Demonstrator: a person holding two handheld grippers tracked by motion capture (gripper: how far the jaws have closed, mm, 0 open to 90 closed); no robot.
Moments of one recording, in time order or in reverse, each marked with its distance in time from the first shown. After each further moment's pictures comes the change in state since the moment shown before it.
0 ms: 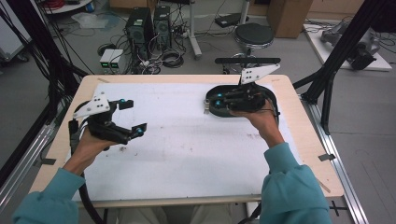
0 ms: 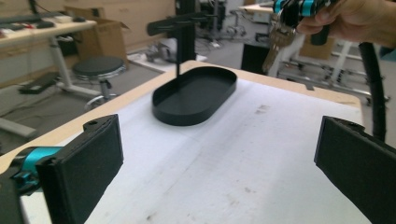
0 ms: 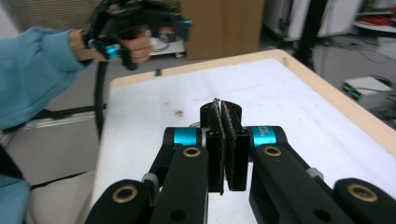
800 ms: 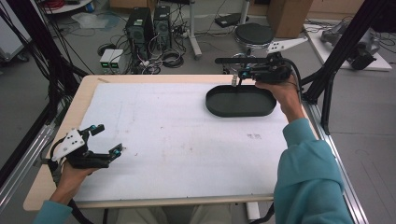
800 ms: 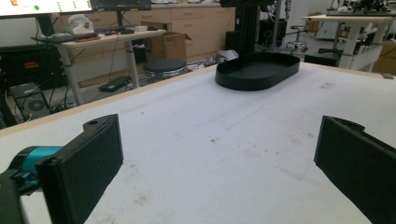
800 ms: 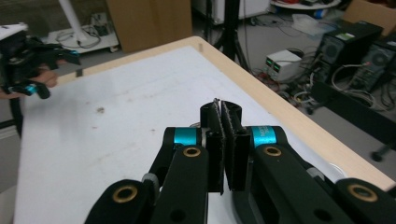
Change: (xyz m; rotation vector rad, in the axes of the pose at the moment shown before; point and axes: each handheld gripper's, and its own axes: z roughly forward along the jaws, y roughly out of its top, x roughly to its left) left arm 0.003 -0.103 -0.060 -0.070 0.255 0.002; right arm -0.069 0.020 -0.061 0.067 -0.249 0.080
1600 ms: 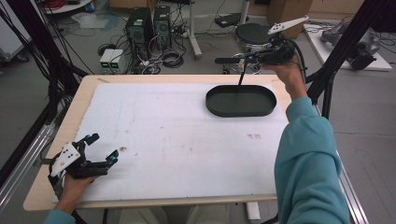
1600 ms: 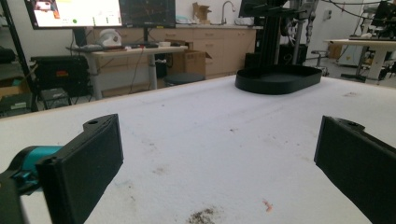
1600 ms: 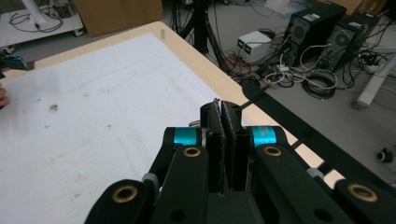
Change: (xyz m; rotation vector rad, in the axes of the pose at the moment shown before) left arm 0.000 -0.041 -0.011 -0.106 0.078 -0.034; right arm -0.049 0.027 -0.001 0.090 -0.104 0.008
